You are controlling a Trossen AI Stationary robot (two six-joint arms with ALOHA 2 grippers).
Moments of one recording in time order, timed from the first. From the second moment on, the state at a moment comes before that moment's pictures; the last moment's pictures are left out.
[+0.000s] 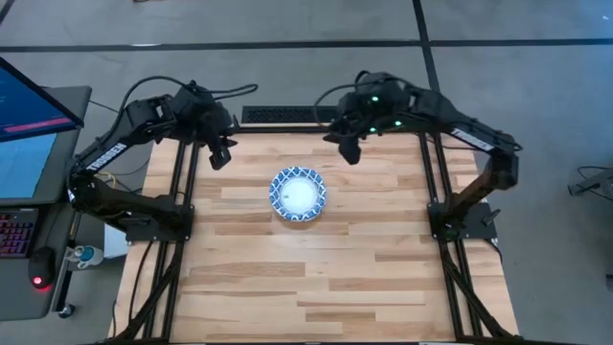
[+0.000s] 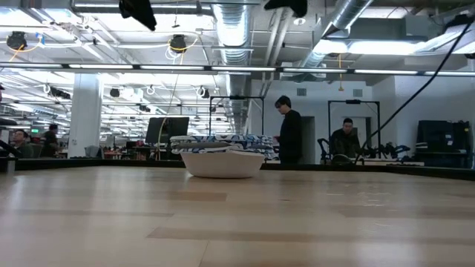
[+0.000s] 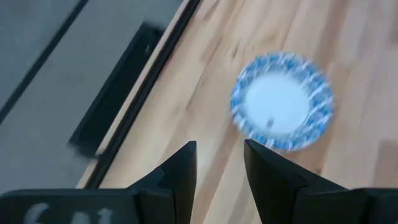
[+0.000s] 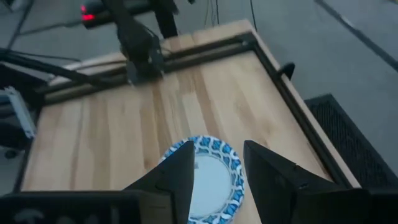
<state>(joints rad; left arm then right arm) 0.51 1.20 1.58 -1.25 -0.02 0.11 -0.32 1.56 1.86 -0.93 -0.18 -0.01</state>
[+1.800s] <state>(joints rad) 0.51 0.21 0.91 -0.84 0.48 -0.07 -0.47 0.90 0.92 -0.02 -0.58 0.26</state>
